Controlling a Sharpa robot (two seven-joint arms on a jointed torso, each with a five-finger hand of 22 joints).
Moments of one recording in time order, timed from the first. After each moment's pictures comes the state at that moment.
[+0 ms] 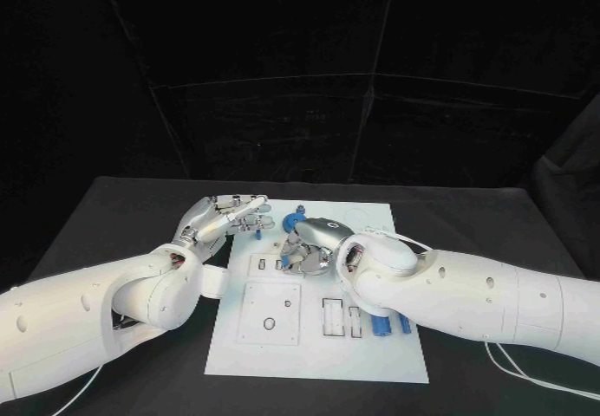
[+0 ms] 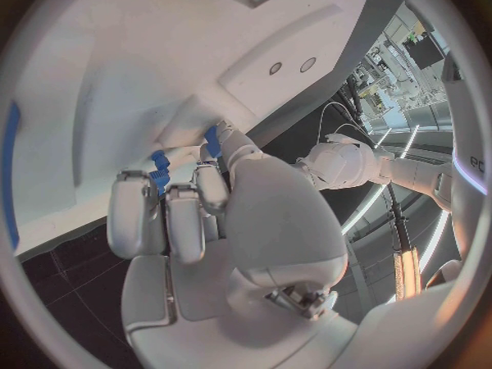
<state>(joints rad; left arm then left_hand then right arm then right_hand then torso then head) 1.20 -0.90 -0.11 1.64 0.02 -0.36 0.54 1.25 0.04 0.14 -0.01 0.05 0.92 0.23 0.08 0.07 0.99 0.19 0.09 0.07 1.05 0.14 0.13 0.14 0.17 0.89 0.25 0.24 0.08 1.15 -0.57 -0.01 1.53 -1.54 -0.30 -0.29 1.41 0.00 0.14 0.06 0.15 1.11 0.11 0.09 0.08 1.40 0.03 1.19 1.24 1.47 -0.04 1.49 1.31 0.08 1.38 0.07 1.45 1.31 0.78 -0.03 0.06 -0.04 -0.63</state>
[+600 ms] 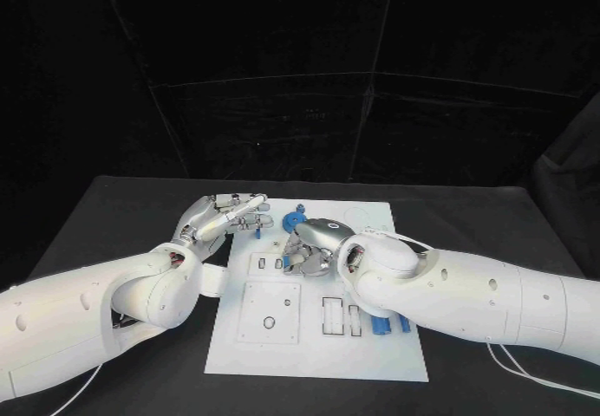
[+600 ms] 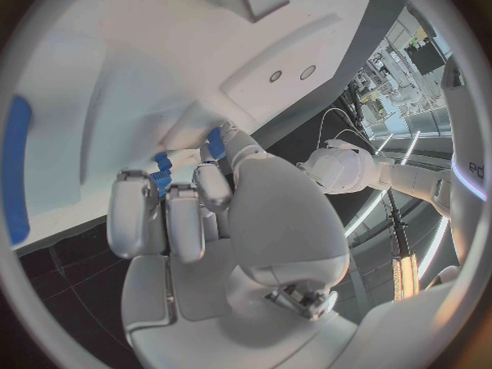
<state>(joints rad) 1.20 -0.90 -0.11 1.64 0.03 -0.36 0.54 1.25 0.04 0.14 -0.01 0.05 0.92 0.23 0.08 0.07 0.99 0.19 0.09 0.07 1.05 0.14 0.13 0.14 0.17 0.89 0.25 0.24 0.08 1.14 -0.58 -0.01 1.55 -1.57 -0.28 -0.32 1.37 -0.04 0.15 0.07 0.17 1.10 0.12 0.08 0.07 1.38 0.03 1.15 1.21 1.47 -0.04 1.49 1.31 0.08 1.38 0.07 1.45 1.30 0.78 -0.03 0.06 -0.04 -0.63</state>
